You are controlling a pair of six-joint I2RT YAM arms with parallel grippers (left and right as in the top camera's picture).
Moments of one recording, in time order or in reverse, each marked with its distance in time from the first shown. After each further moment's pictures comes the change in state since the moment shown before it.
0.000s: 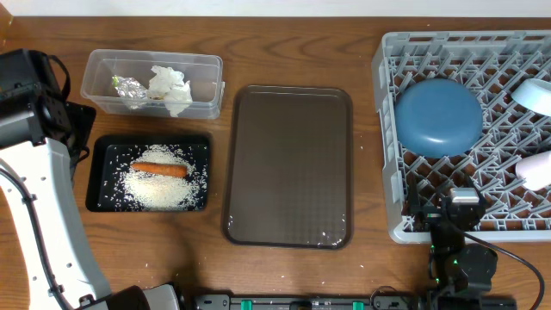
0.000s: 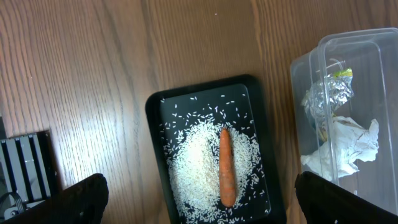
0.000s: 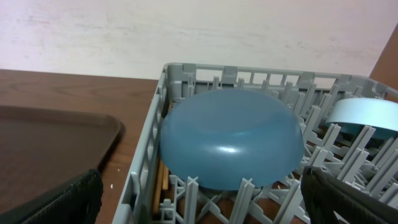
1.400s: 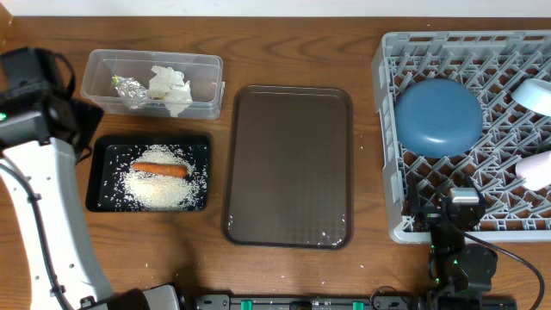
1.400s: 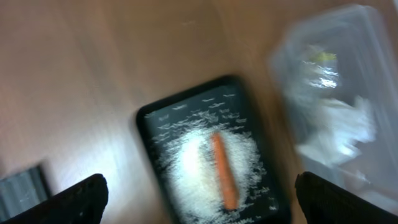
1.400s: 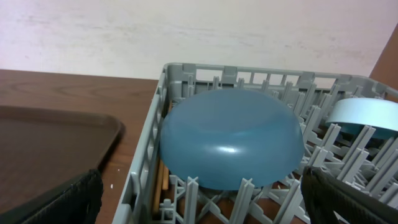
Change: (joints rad) left arm -0.066 -0.011 -0.035 0.110 -0.010 0.159; right arm 0.000 0.000 0.000 0.000 0.000 0.000
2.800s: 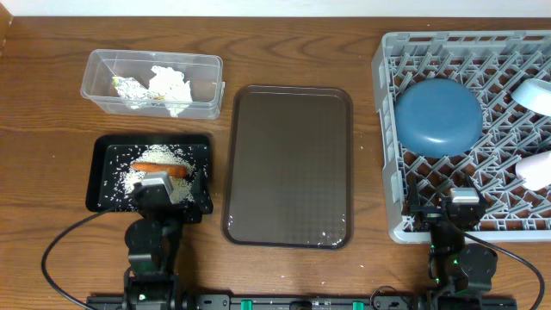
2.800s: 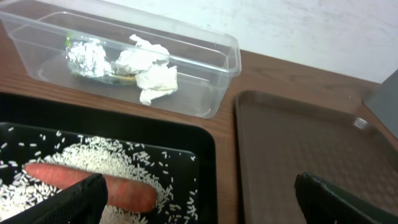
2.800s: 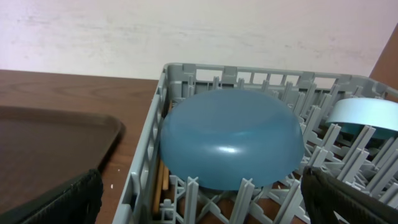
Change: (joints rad) left arm -0.272 -1.151 -1.576 1.305 0.385 0.590; right arm 0.000 0.000 0.000 0.000 0.000 0.000
